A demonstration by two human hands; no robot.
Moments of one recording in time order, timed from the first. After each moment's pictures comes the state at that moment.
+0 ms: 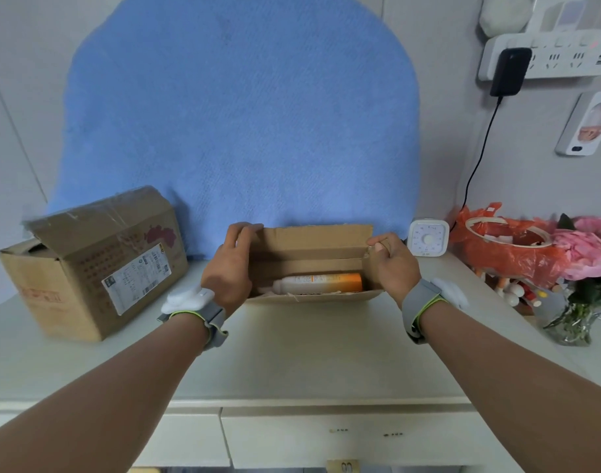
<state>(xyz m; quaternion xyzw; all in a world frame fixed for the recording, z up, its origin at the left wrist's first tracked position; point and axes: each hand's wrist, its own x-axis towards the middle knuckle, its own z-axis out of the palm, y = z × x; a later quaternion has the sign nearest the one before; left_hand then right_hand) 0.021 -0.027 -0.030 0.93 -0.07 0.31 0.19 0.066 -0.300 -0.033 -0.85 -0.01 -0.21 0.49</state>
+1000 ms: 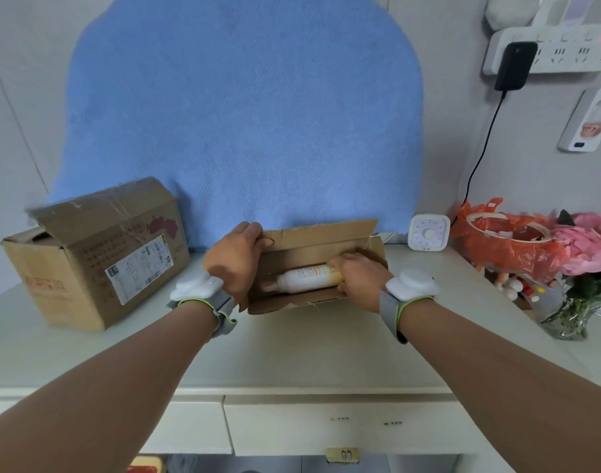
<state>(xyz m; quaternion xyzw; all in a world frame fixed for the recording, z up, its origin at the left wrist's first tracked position) 0.018 -0.037 -0.019 0.93 -0.02 0.33 0.15 0.044 -0.267 -0.026 -0.96 -0.24 -0.07 0.07</state>
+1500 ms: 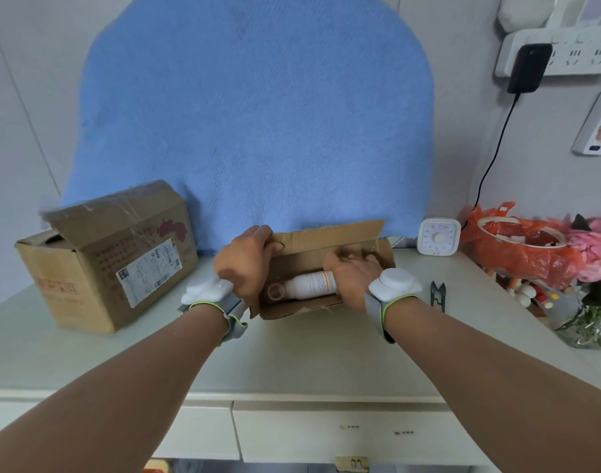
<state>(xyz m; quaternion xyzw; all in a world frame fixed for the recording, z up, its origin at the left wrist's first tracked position) 0.011 -0.043 -0.011 0.93 -0.02 0.33 0.16 0.061 -0.243 -0.037 -0.96 -0.24 -0.12 0.00</state>
